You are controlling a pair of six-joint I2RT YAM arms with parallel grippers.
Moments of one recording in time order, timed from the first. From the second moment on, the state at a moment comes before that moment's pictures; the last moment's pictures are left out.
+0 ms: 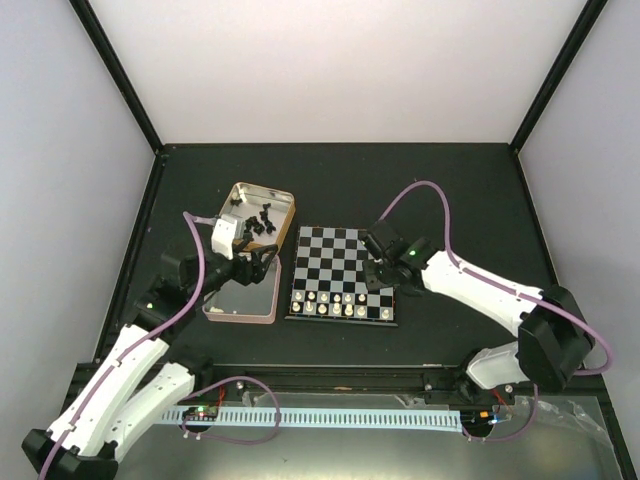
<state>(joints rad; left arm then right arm) -0.42 0.65 0.68 -0.37 0.25 -0.27 0.77 1.39 0.98 -0.74 0.12 0.54</state>
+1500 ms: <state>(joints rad) -0.40 0.93 0.68 -0.62 0.08 -0.47 0.77 1.43 0.99 -0.73 0.11 0.52</state>
